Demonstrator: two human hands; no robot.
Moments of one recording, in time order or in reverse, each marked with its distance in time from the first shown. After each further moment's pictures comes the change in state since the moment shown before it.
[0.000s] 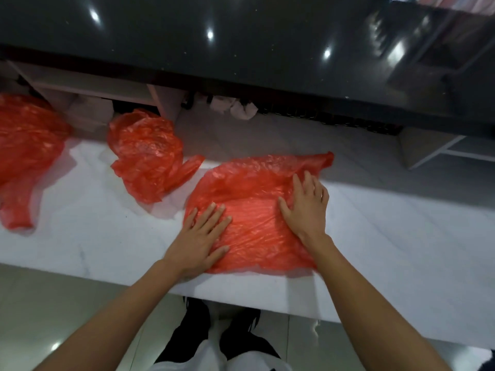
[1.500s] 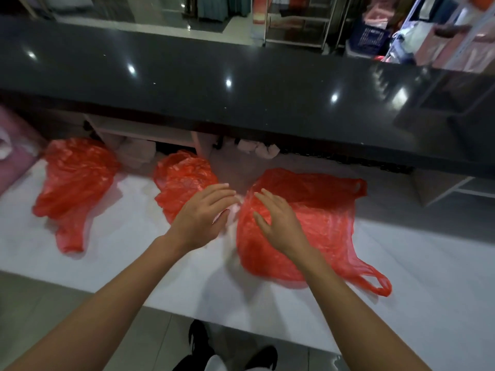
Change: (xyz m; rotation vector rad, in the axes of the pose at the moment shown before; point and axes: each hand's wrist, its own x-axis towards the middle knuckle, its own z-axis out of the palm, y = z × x) left_hand 0.023 -0.062 -0.131 -0.120 0.697 0.227; right_hand 0.017 -0.122 -0.046 0.469 -0.058 -0.322
